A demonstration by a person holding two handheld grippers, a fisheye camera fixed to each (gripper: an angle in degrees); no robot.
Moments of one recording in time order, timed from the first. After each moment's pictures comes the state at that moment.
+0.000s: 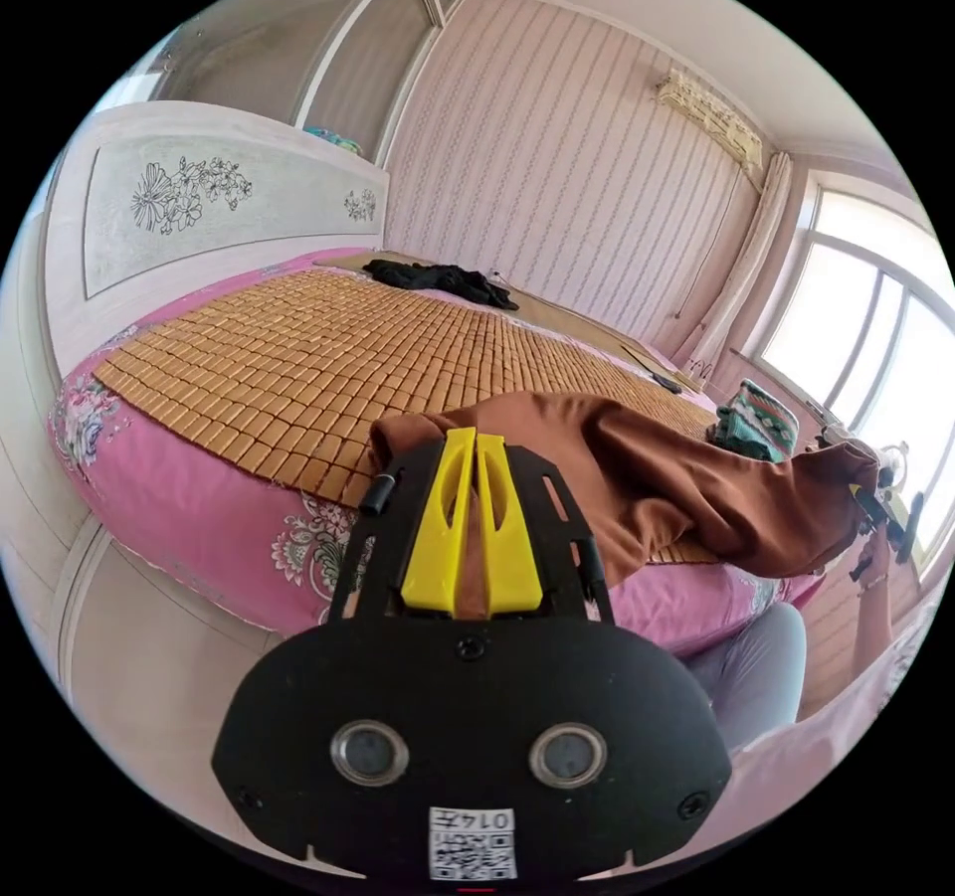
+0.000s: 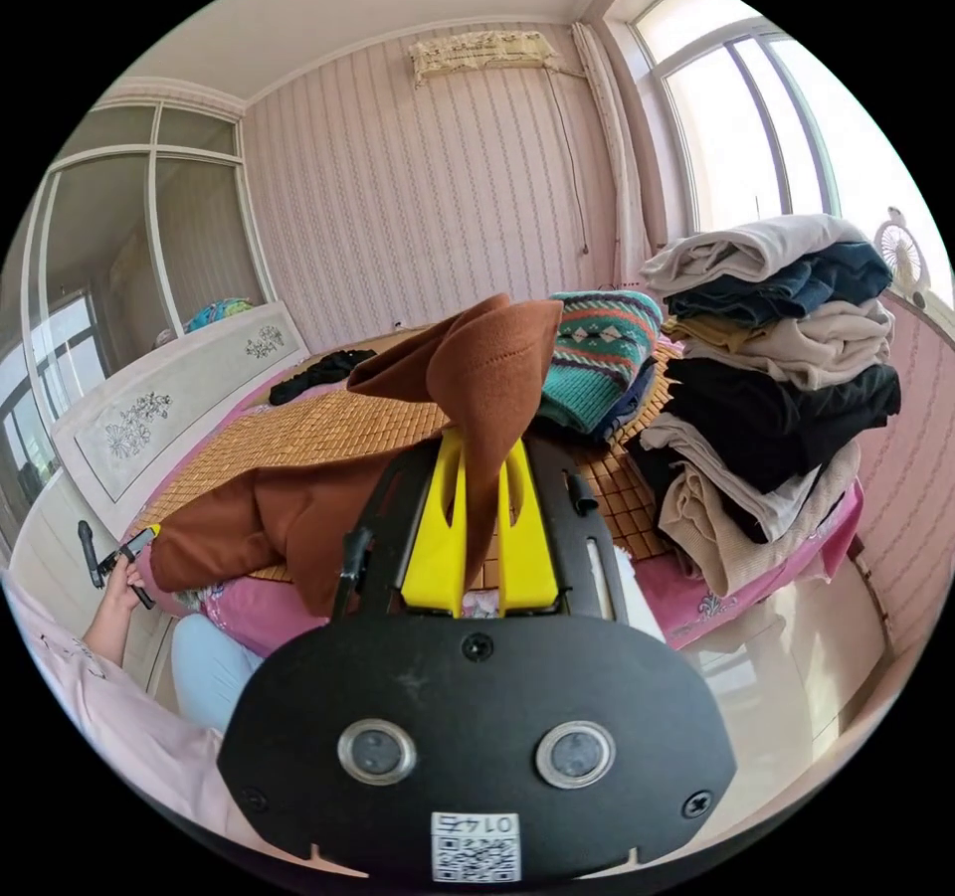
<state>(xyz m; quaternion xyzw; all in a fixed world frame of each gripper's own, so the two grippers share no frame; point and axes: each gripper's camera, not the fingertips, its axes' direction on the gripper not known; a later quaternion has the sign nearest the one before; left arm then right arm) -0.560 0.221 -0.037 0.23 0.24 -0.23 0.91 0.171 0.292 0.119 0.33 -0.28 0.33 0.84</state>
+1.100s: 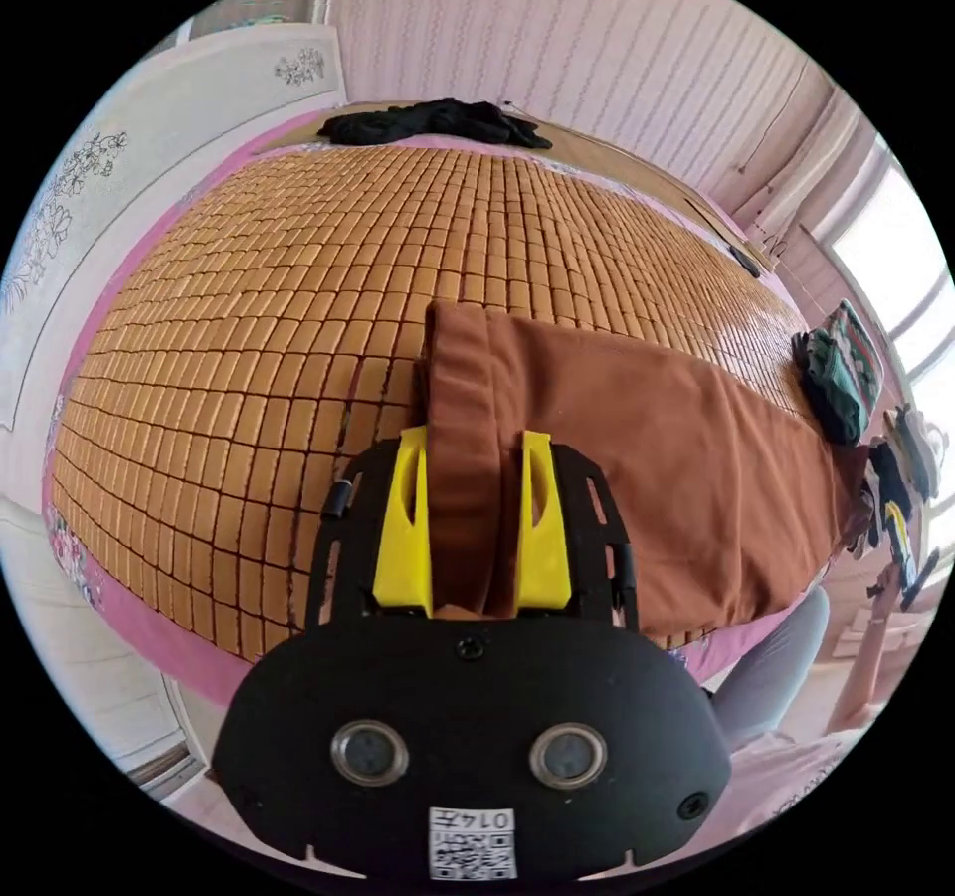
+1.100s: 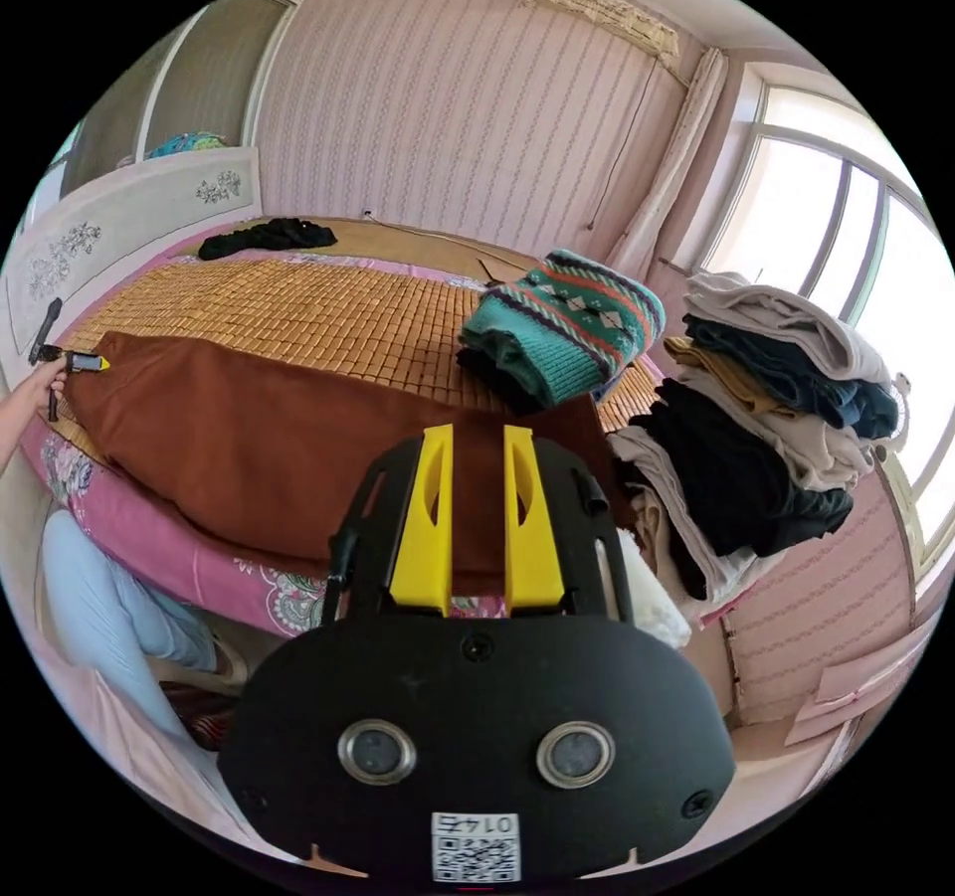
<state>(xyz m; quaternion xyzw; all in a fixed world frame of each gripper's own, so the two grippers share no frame) -0.538 0.052 0.095 -0.01 0.21 -0.10 0.97 0.072 0.172 0.222 0.23 -0.13 0.19 0.95</state>
